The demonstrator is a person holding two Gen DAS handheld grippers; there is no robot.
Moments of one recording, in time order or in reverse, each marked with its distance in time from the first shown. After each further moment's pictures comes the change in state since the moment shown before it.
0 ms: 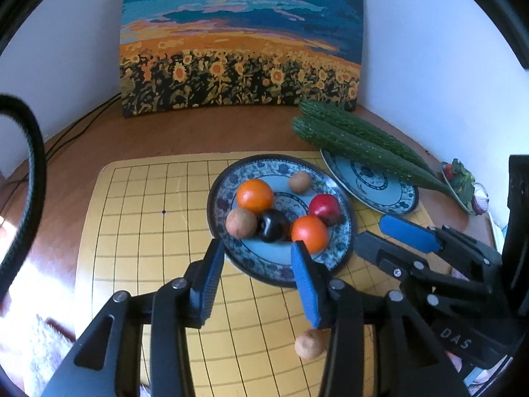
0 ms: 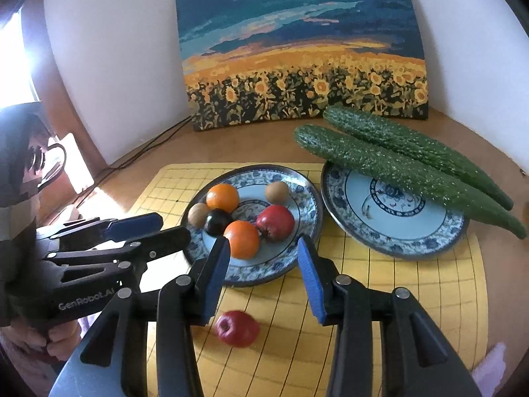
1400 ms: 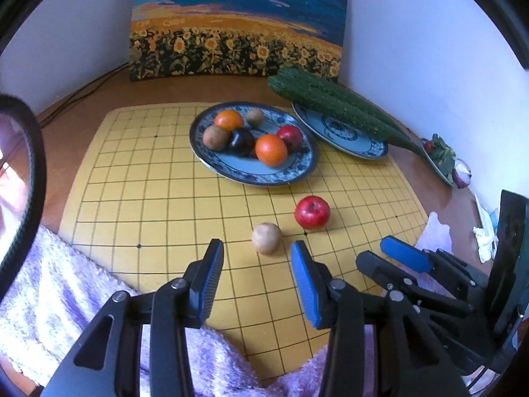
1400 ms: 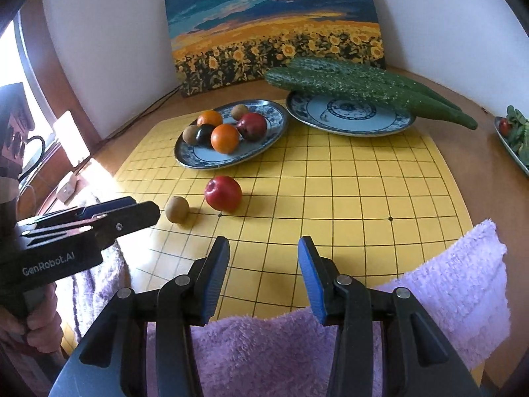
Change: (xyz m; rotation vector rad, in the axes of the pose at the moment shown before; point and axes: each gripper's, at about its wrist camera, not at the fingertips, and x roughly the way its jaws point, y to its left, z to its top) left arm -0.032 -0.024 -0.075 -0.031 0.036 -0.032; right arm -0.048 -0.007 -0.086 0.072 0.058 -0.071
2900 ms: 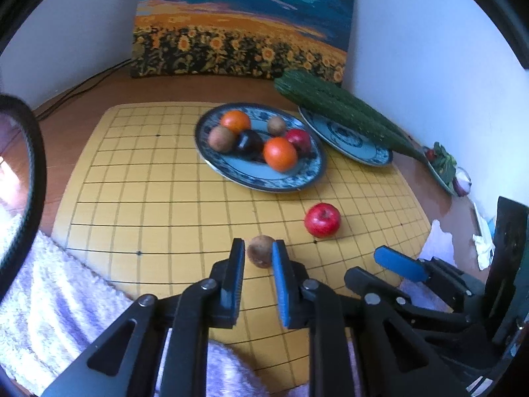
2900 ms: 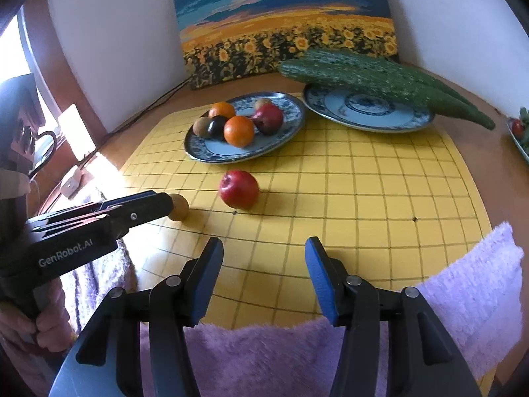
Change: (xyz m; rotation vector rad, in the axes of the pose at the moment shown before) left arm 0.010 0.015 0.000 -0.039 -0.029 -0.018; right arm 0.014 0.013 0.002 -0.026 0.021 0.040
